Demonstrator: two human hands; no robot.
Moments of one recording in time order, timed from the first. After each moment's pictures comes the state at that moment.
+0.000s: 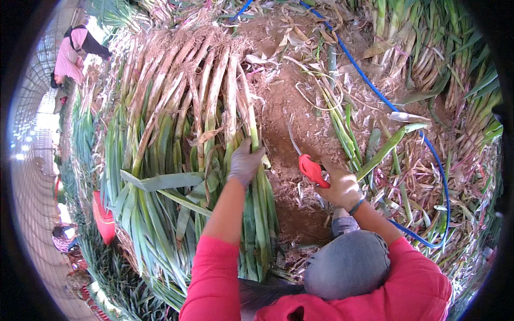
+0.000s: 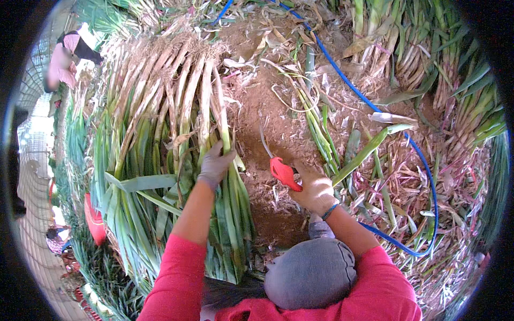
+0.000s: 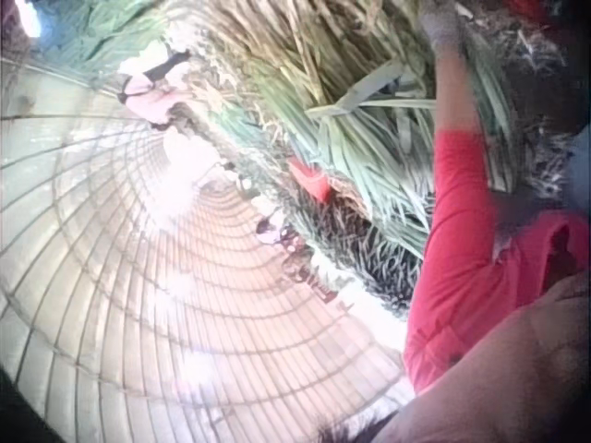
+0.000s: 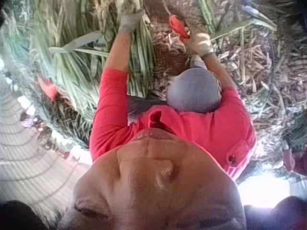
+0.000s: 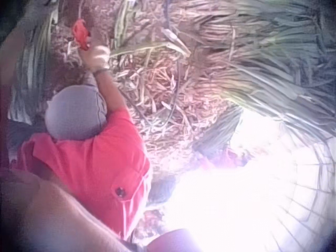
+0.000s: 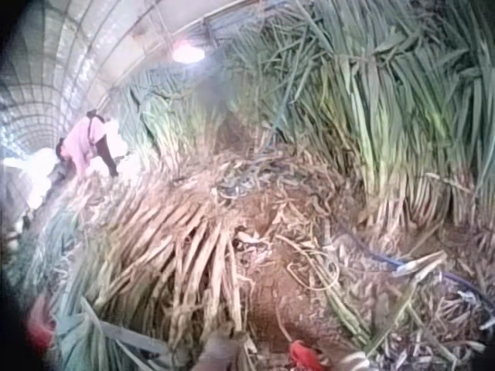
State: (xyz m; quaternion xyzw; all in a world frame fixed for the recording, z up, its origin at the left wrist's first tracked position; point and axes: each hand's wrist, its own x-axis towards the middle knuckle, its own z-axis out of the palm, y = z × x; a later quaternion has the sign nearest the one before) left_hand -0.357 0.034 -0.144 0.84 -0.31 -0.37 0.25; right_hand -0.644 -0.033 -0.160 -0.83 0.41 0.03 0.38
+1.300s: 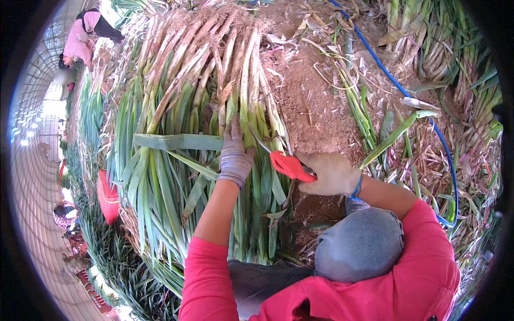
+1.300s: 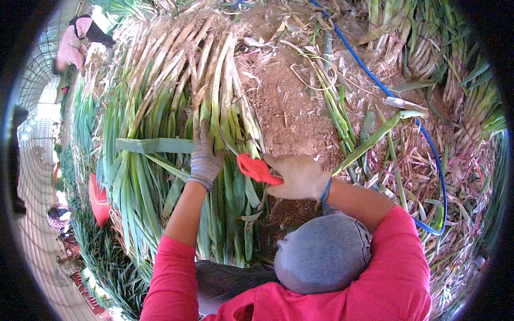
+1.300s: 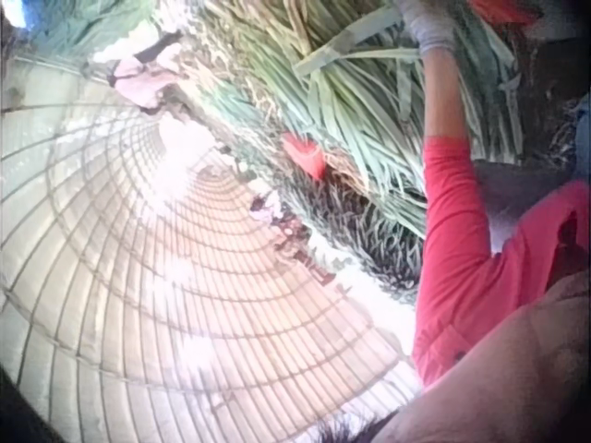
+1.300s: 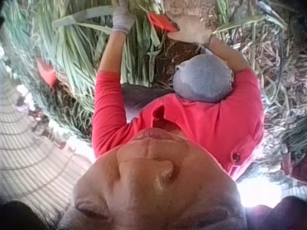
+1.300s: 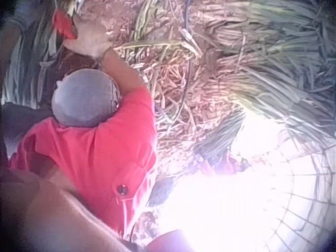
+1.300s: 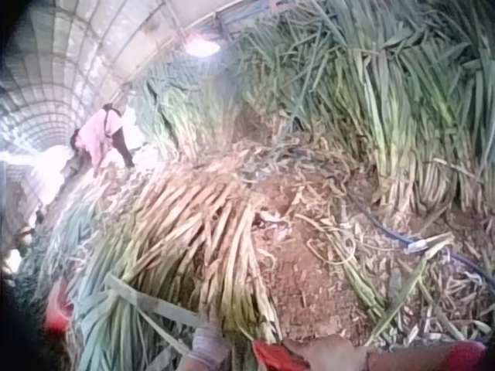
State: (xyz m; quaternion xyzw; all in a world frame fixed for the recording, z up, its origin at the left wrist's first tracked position) left_hand -0.341 0.121 -0.100 0.85 -0.47 -0.14 0.17; right_hand -0.586 -0.001 -0.079 -0.91 0.17 0.08 0.37
